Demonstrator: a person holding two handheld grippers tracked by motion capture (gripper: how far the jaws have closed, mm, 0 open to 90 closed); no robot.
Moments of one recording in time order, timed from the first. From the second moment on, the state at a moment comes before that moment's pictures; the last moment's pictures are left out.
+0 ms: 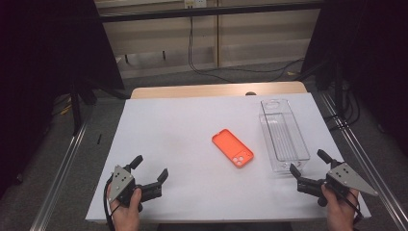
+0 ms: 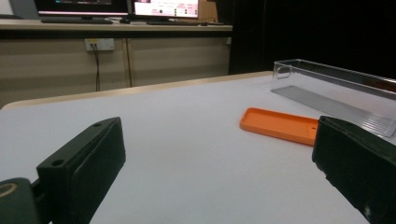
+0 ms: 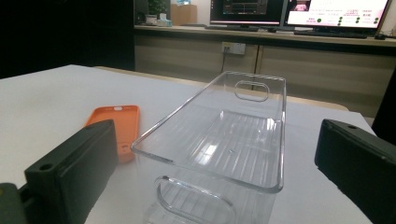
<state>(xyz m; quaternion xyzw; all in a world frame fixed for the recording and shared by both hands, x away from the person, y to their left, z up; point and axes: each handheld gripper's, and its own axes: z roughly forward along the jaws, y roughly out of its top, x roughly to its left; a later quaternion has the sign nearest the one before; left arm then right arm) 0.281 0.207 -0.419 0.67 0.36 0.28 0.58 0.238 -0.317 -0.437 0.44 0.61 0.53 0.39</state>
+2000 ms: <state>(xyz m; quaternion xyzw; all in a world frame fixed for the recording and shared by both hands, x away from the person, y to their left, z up) 0.386 0.080 -0.399 0.70 0.26 0.24 0.62 0.239 -0.318 -0.439 0.44 0.62 0.53 0.38</state>
